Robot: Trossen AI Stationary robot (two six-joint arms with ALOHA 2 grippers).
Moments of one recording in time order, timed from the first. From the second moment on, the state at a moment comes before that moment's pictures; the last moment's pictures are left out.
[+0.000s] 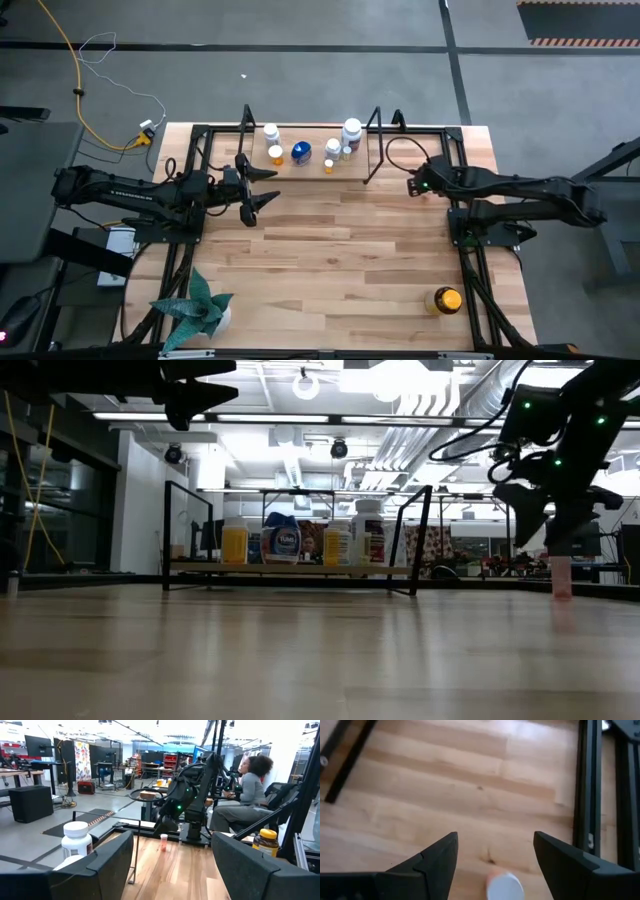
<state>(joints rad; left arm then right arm) 0.10 0.82 0.36 0.55 -0.23 -0.04 -0.34 0.88 0.50 -0.81 0.53 0.89</state>
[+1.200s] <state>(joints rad) 0.10 0.82 0.36 0.55 -0.23 -0.02 -0.24 1.03 0.49 -0.93 0.44 1.13</state>
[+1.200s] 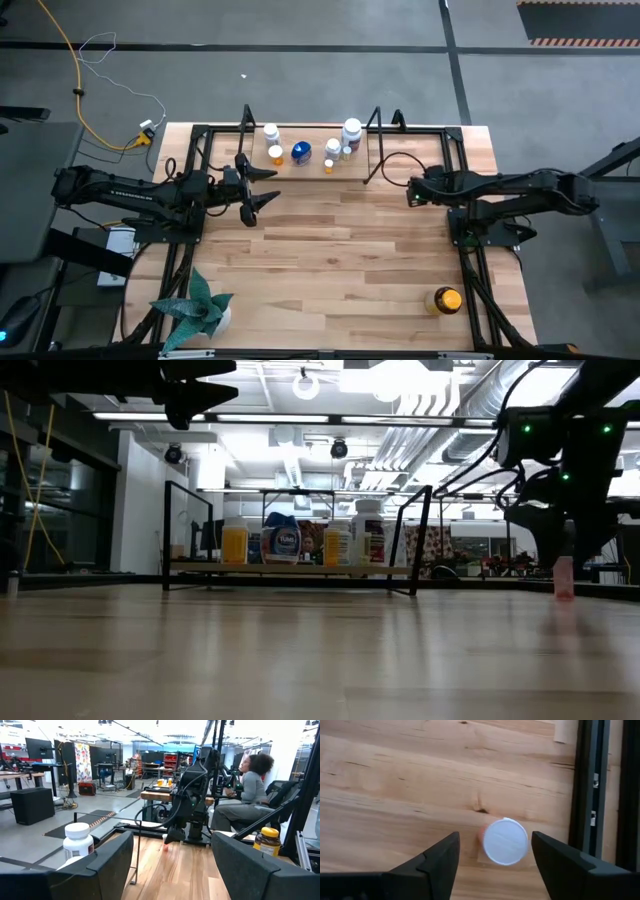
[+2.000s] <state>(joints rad) 0.10 0.82 0.36 0.55 -0.23 -0.02 -0.24 1.08 0.49 -0.88 0.50 1.12</state>
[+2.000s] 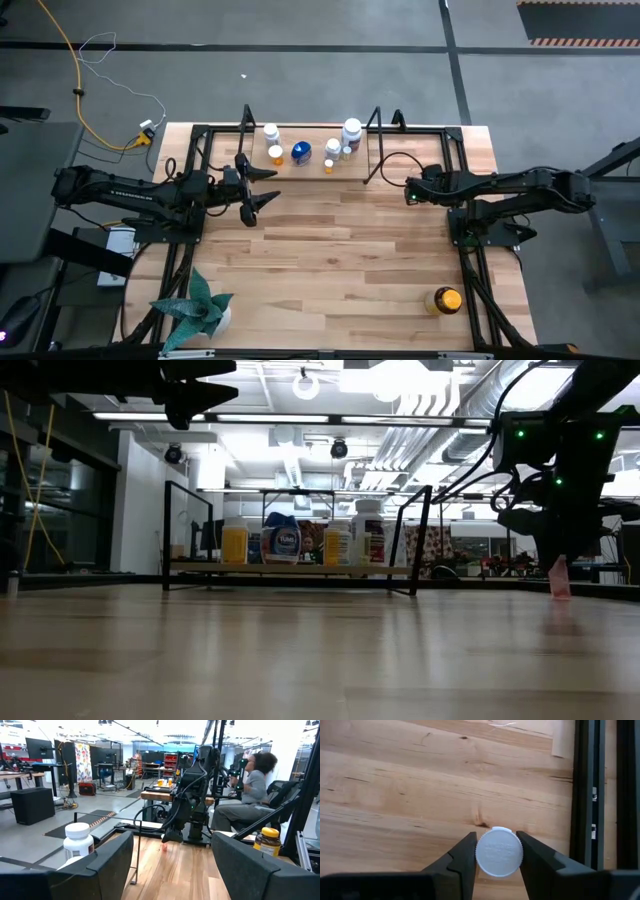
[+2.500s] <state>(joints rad) 0.10 0.82 0.36 0.55 -0.23 -0.02 -0.19 1.06 0.55 -0.80 0.36 0.92</state>
